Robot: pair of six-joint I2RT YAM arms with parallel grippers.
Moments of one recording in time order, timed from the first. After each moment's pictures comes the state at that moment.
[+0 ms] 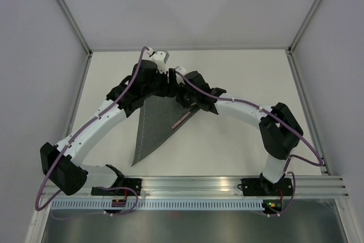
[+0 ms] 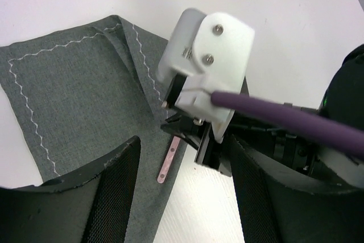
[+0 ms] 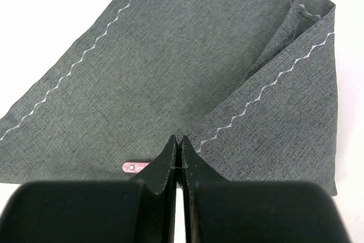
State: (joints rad) left arm -0.61 1.32 1.26 -0.45 -0.05 -0.30; right arm 0.76 1.79 1.30 -0.12 -0.06 0.07
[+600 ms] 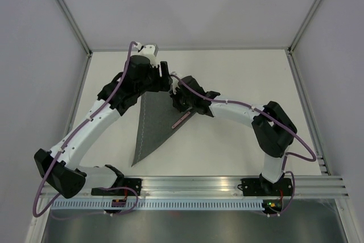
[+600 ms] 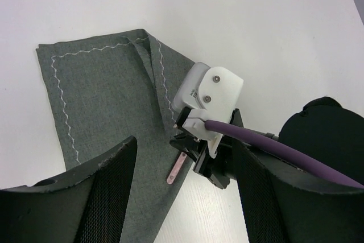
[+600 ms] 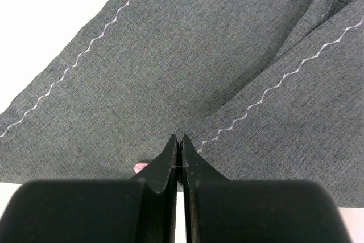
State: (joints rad) left arm -0.58 1.29 1.34 -0.53 -0.14 -0.34; right arm 0.81 1.85 1.30 -0.11 -0.05 0.09
